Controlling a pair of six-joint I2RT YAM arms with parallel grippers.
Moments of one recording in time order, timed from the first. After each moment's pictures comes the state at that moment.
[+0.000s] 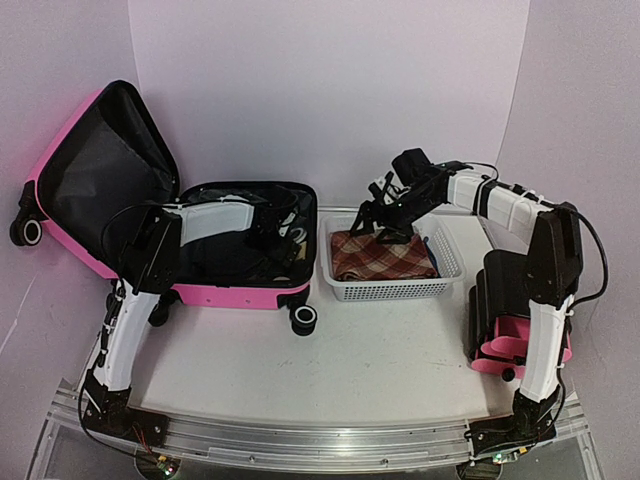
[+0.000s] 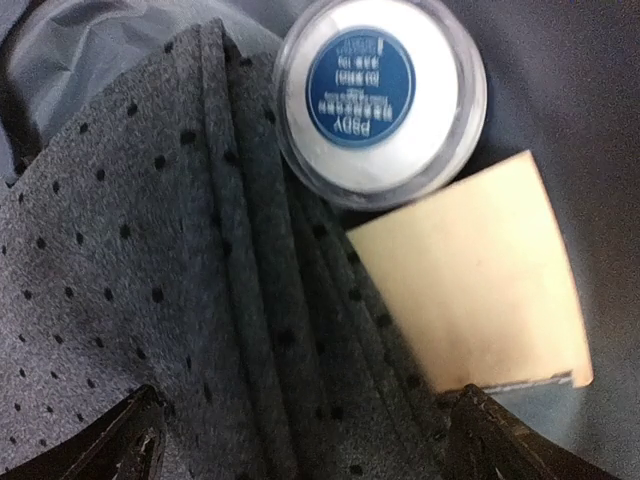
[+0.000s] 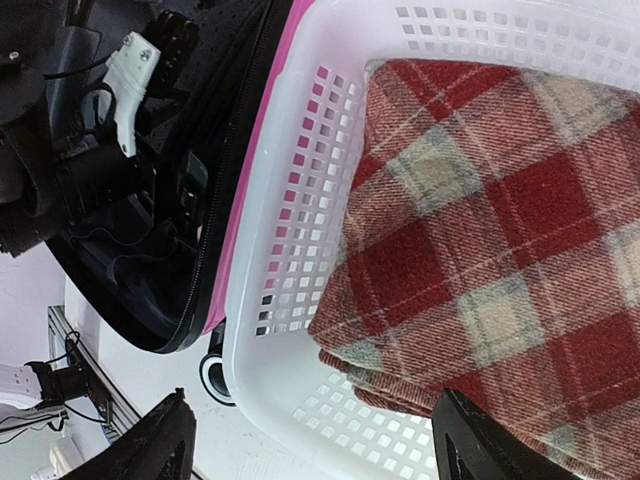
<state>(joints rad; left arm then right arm) -0.61 2.38 2.02 -0.73 -0.21 -0.08 0.50 2.01 1.80 -0.79 -0.43 0.37</state>
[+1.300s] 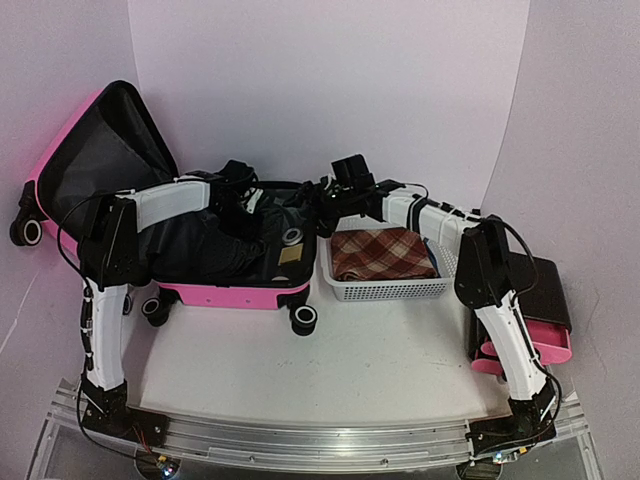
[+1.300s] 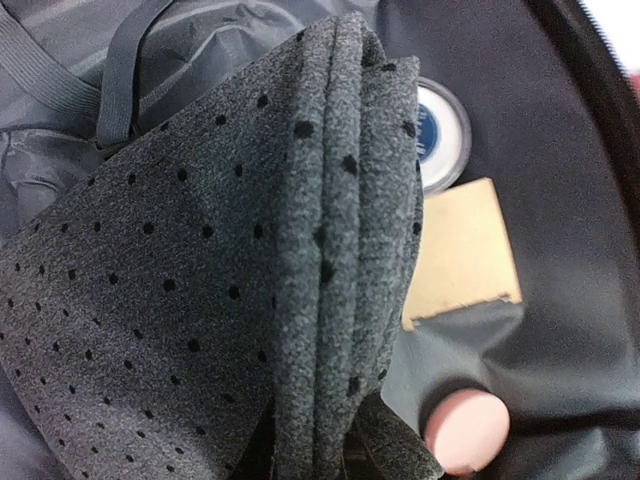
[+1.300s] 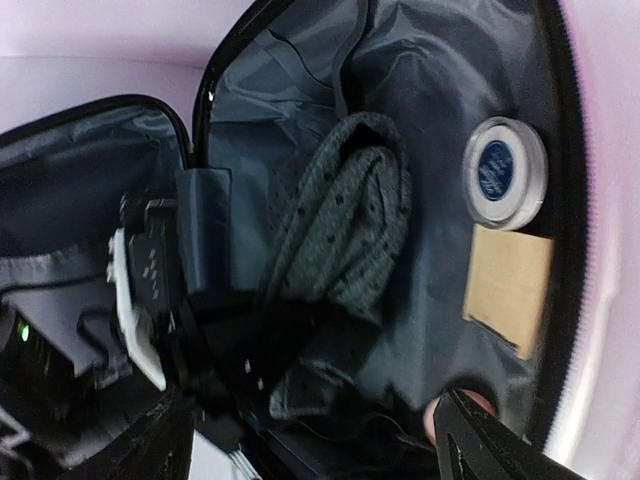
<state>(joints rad) -0.47 2.14 1.84 -0.70 0.04 -0.08 0.65 2.43 2.23 -0.36 -0.44 1.03</state>
